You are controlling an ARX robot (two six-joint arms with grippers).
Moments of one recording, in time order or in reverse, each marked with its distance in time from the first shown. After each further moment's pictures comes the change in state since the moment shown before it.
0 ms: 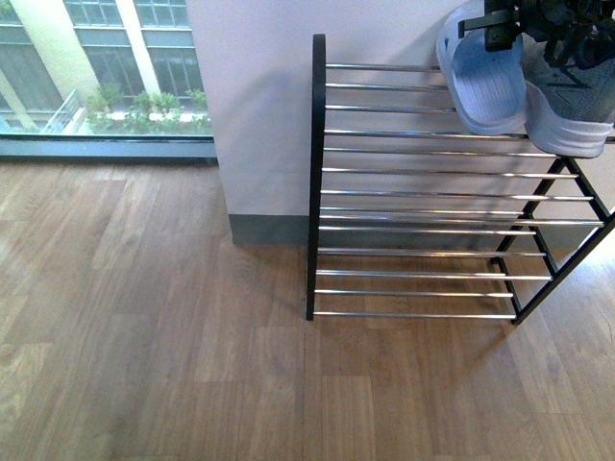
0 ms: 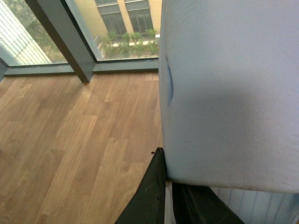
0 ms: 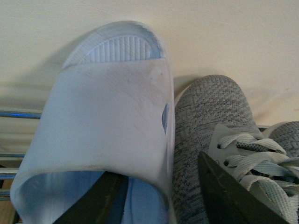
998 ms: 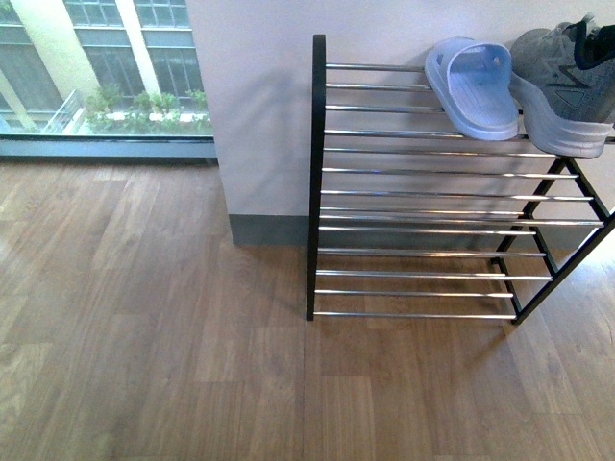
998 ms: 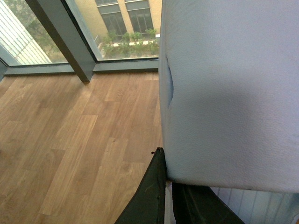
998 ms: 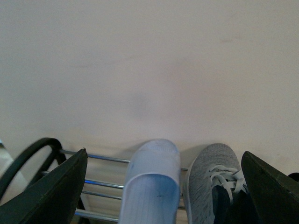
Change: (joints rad) left arm 0.000 0.000 0.000 0.000 0.000 0.000; right arm -0.049 -0.662 -0.936 0.717 -0.359 0.119
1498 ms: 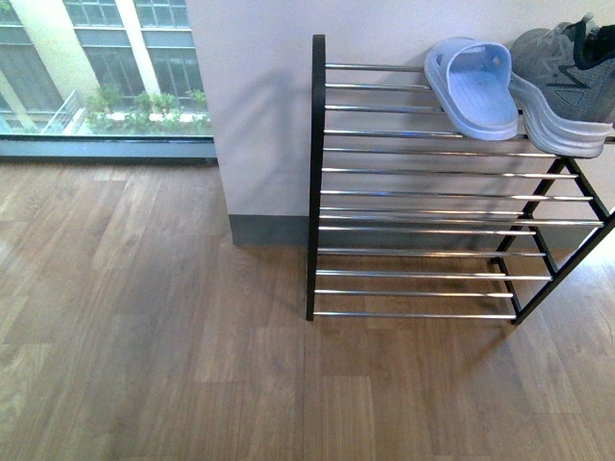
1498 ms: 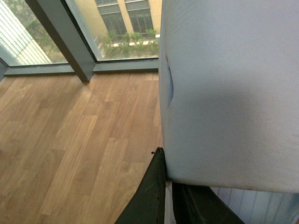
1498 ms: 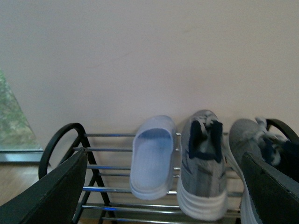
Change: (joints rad) left arm 0.000 0.000 0.000 0.000 0.000 0.000; right arm -0.150 -0.196 -0.622 0.507 -0.036 0.140
